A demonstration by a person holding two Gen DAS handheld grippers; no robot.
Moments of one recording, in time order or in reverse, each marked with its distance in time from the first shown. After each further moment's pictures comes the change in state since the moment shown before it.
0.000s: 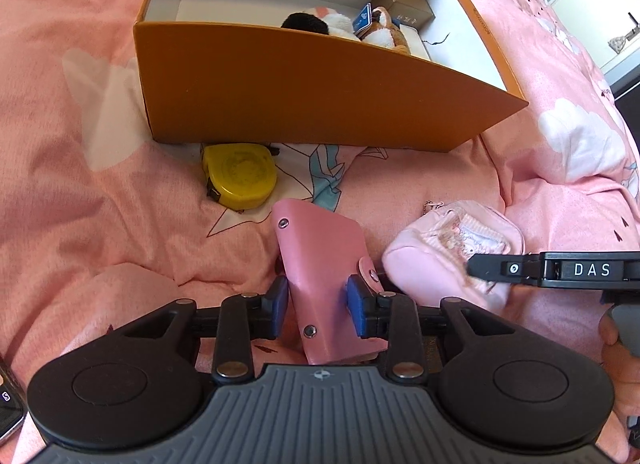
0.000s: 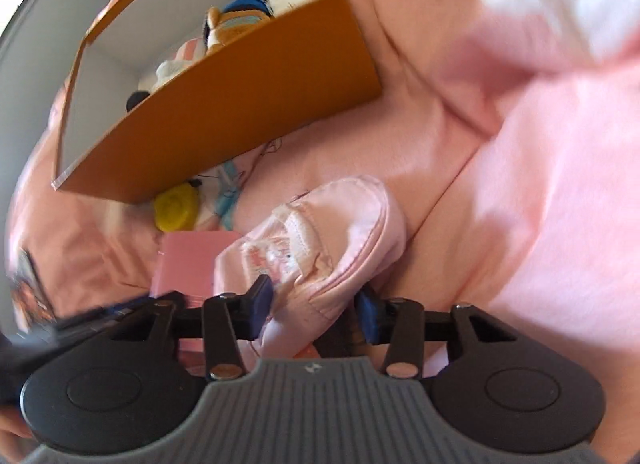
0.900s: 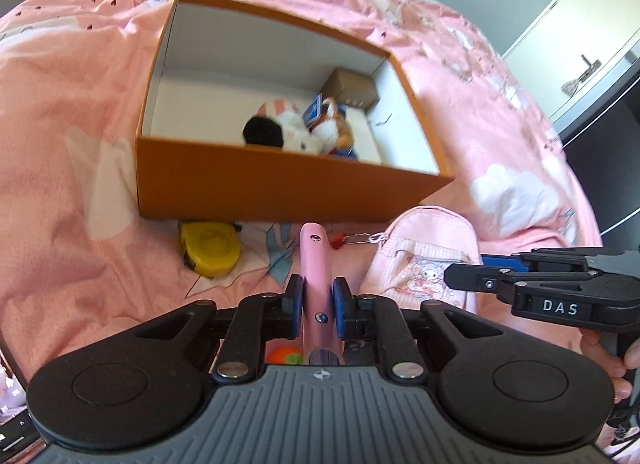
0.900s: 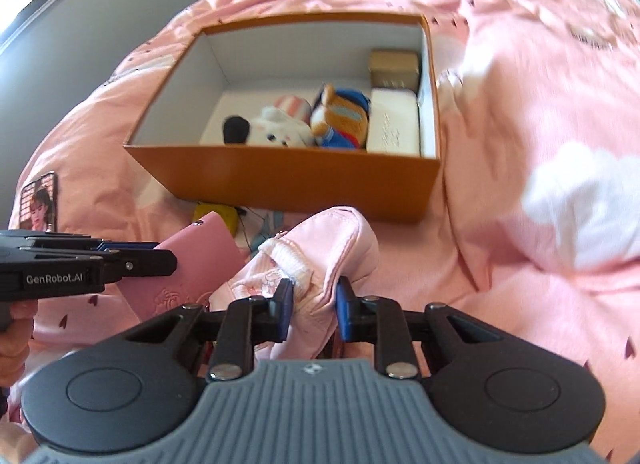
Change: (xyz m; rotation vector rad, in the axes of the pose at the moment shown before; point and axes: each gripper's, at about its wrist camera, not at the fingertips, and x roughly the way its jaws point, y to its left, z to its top) left arm -0.059 -0.007 0.009 0.001 -0.205 -0.147; right arm -0.063 0.045 0.000 -0.422 -0.197 -0.012
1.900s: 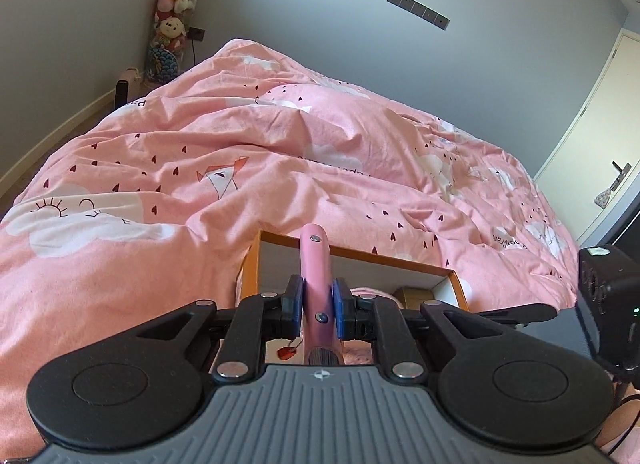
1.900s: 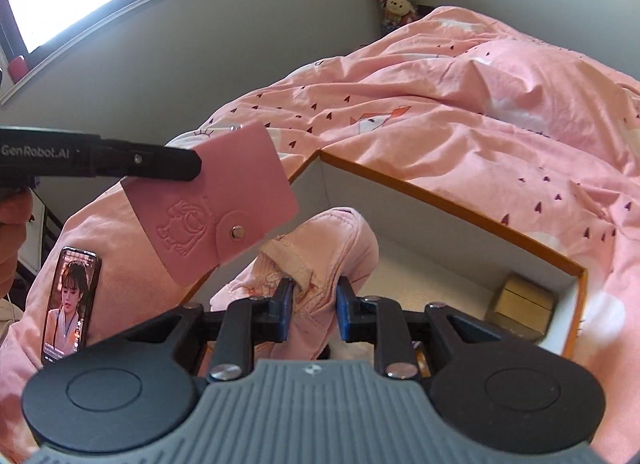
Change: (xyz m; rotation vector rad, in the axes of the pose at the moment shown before) left arm -0.048 0.053 0.146 -0.065 -0.348 0.125; right arm 0.069 0.048 0.179 -0.356 -0.096 0.260
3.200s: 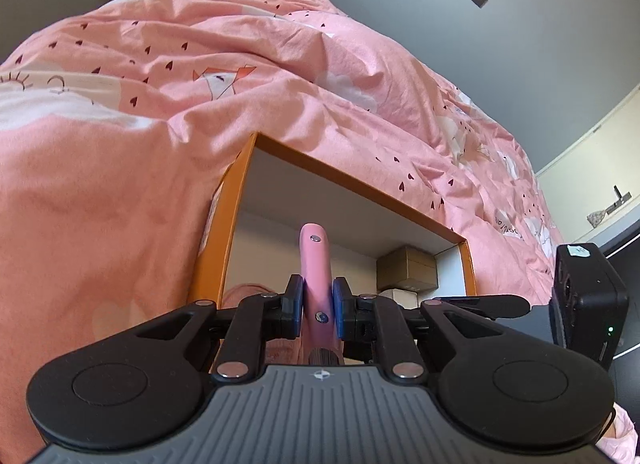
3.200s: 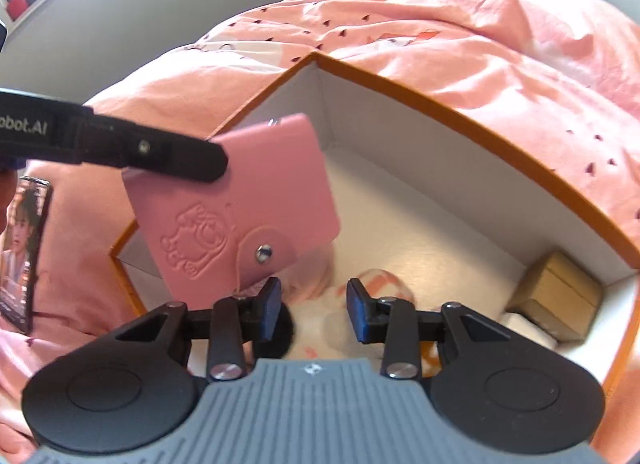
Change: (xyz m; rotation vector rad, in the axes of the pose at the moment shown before) left arm 0.068 0.021 -0.040 -0.221 0.166 -0.059; right arm 0.064 0.006 -0.015 -0.077 0.185 -0.002
